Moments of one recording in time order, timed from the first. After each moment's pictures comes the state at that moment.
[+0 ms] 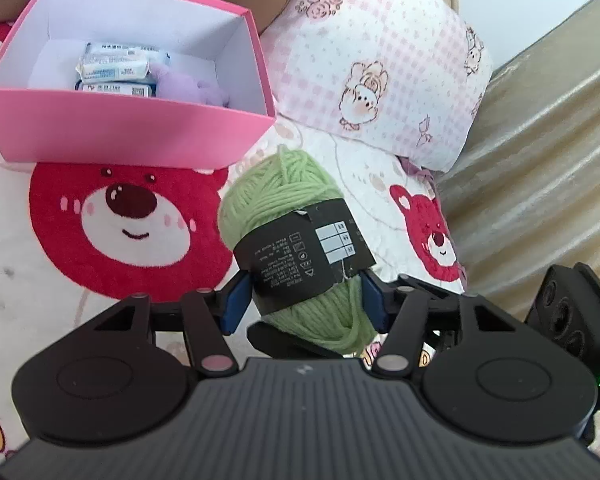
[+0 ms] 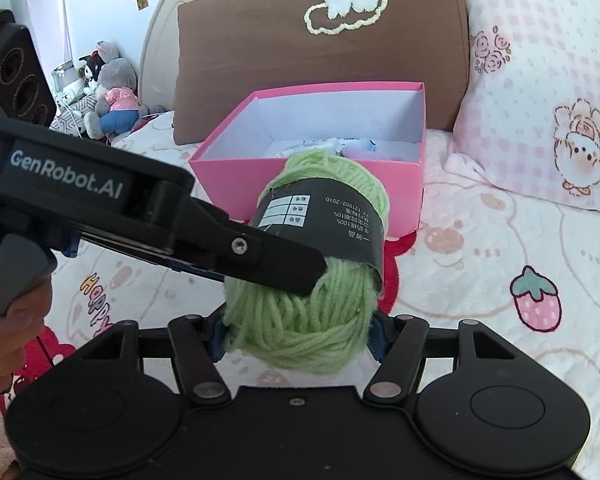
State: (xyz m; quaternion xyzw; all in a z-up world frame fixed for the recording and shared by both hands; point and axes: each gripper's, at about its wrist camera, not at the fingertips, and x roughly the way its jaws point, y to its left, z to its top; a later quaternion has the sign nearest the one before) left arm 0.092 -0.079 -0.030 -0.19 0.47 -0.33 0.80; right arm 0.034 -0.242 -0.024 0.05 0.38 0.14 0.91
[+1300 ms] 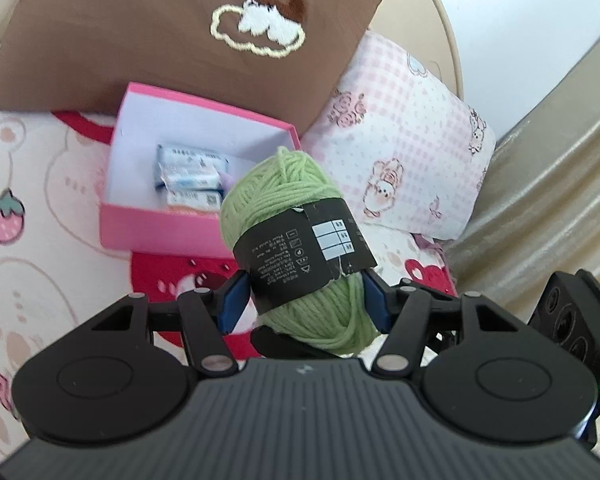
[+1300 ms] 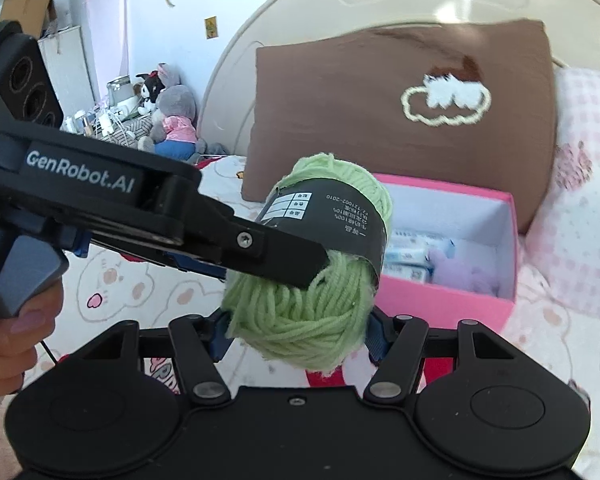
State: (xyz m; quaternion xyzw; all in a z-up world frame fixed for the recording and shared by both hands) left arm 0.092 0.024 0.046 -0.19 0.40 -0.28 0.85; right arm 0.065 -0.183 0.022 -0.01 0.31 0.20 0.93
